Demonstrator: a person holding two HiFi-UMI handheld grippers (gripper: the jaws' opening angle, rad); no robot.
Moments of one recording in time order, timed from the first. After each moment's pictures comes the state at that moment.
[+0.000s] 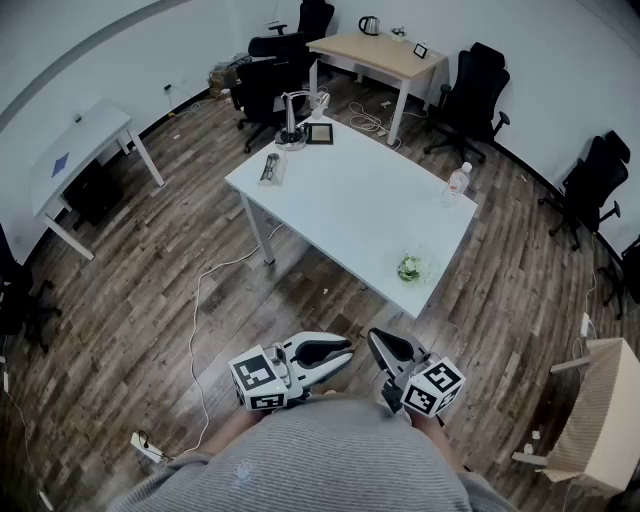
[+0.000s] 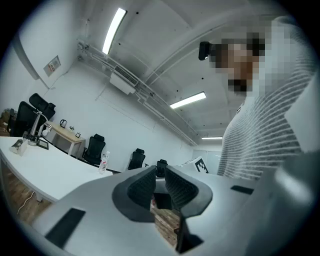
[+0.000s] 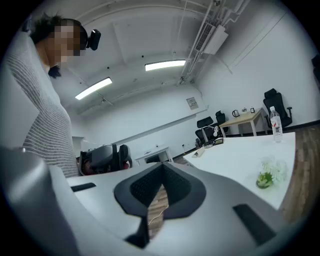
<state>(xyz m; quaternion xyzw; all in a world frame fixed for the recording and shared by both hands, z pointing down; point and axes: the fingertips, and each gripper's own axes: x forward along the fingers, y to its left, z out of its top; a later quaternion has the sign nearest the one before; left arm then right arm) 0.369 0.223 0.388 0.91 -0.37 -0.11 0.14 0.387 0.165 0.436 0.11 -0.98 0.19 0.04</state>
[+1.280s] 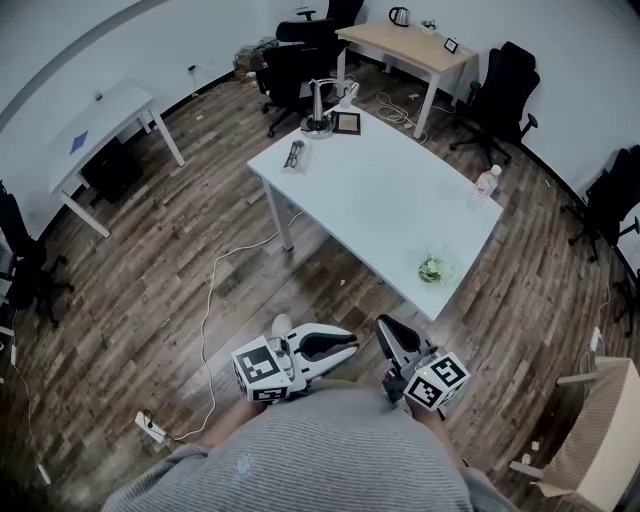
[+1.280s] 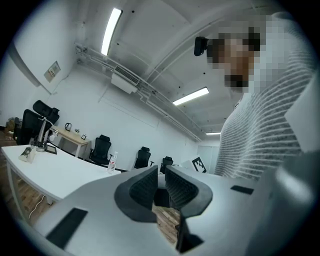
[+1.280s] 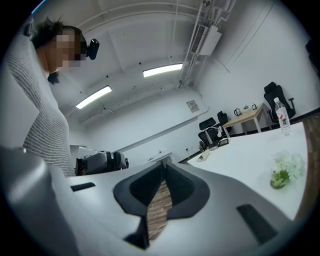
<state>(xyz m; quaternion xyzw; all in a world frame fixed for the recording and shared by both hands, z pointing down) 0.346 0.216 0.395 0.91 -0.39 -0.08 0.13 0.358 0.145 0.435 0.10 -0.97 0.21 0.00</state>
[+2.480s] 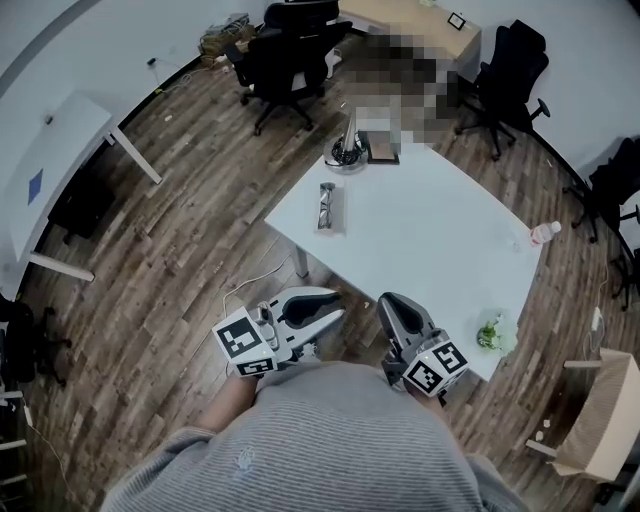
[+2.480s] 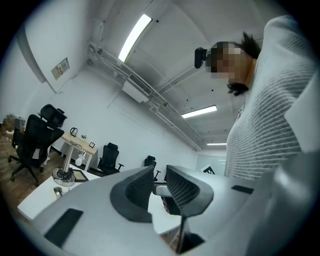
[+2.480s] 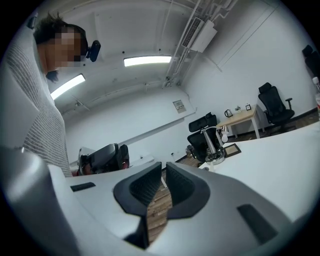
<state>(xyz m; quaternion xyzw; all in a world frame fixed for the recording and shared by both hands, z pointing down) -0.062 0.014 0.388 0.91 -0.38 -0.13 0.13 0.005 -0.043 0.443 0.19 -0.96 0.22 0.00</state>
